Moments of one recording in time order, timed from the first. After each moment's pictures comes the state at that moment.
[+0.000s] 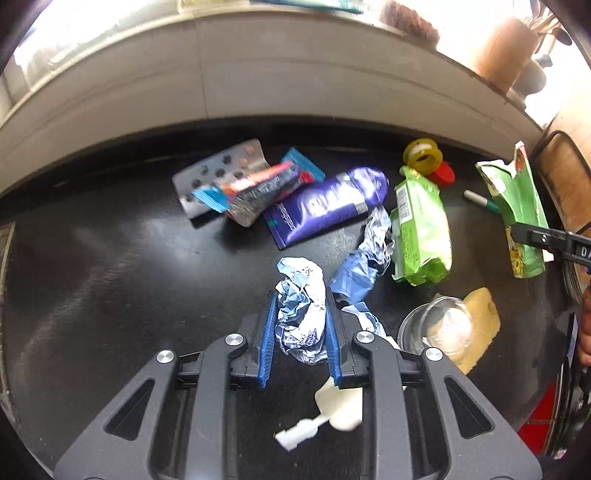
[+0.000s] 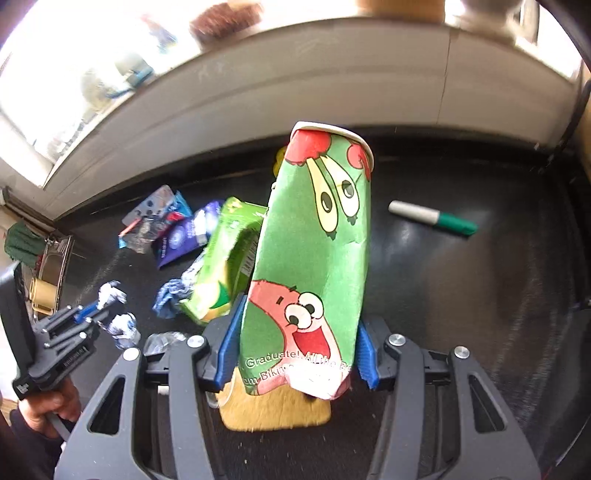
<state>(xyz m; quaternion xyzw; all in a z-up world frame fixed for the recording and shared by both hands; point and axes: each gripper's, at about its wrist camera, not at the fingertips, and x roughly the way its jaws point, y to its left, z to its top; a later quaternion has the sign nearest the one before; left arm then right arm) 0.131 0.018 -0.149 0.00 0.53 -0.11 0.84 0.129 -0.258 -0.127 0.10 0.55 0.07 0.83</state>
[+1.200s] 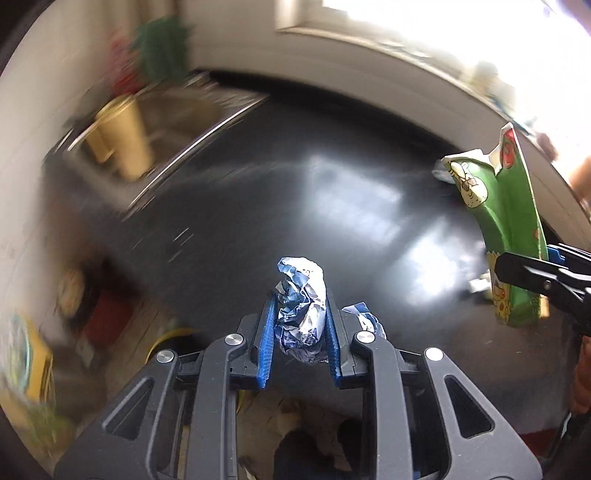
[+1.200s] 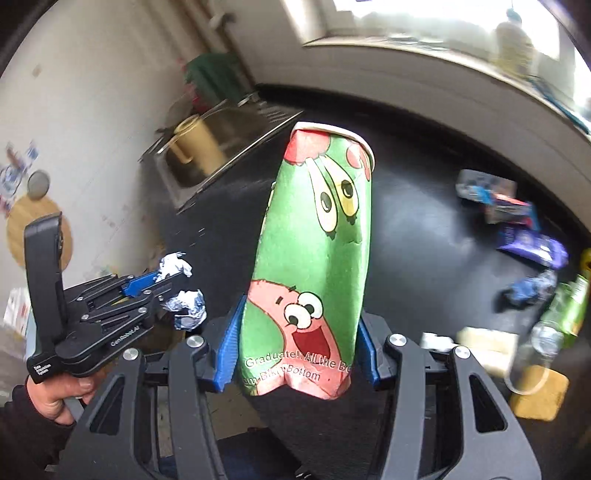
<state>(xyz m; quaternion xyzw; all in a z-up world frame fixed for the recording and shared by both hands) -0.133 0.260 -0.119 -0.15 0.49 0.18 0.84 -0.012 0.077 -0.091 -0.07 0.51 0.43 0.75</state>
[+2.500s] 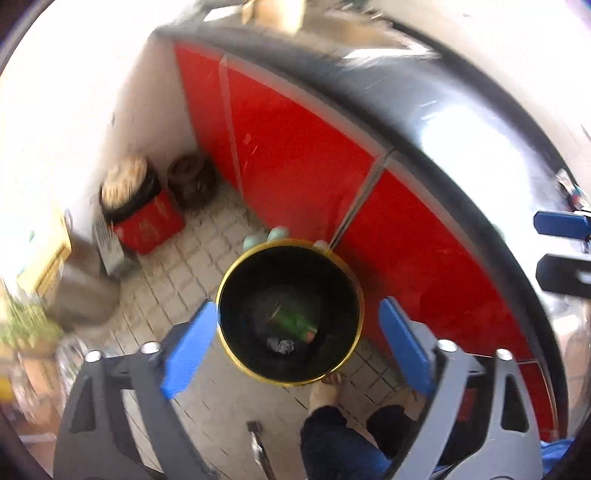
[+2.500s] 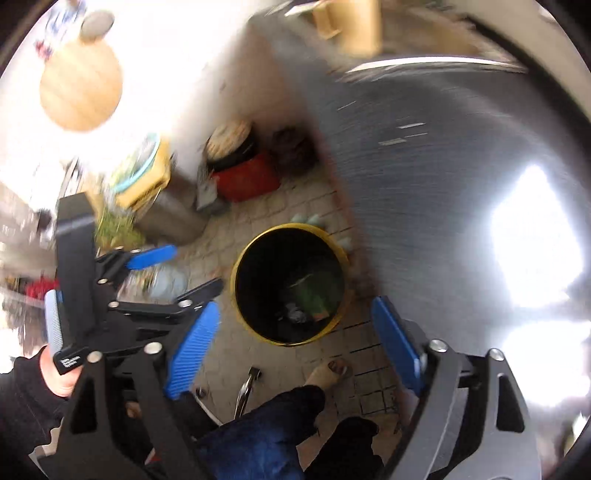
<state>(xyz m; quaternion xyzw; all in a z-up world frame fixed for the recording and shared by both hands) -0.286 0.367 -0.236 -0.22 0.49 0.29 0.79 -0.144 0.282 -0.178 -0.24 0.53 0.53 0.62</state>
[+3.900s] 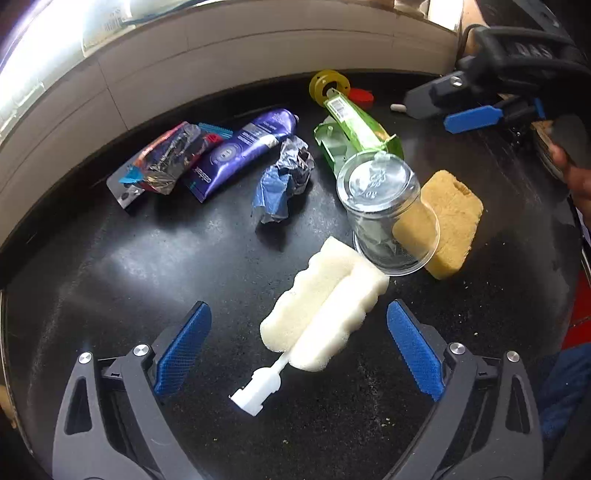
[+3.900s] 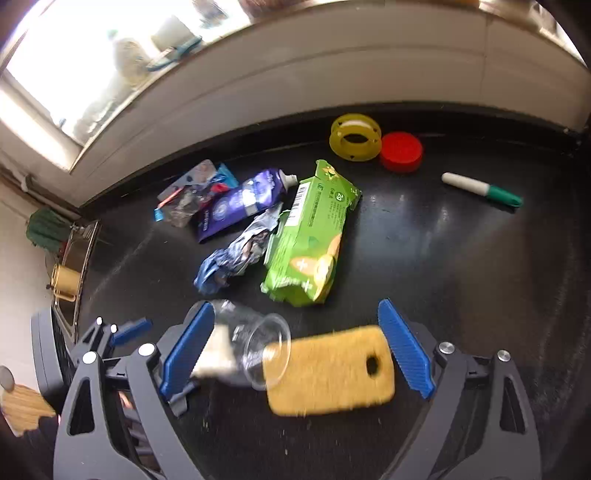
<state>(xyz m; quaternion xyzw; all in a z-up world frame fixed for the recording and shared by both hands) 0.073 -0.017 -0.211 0.14 0.49 -0.22 0.83 0.130 -0.227 -0.155 0.14 0.56 0.12 0.81</state>
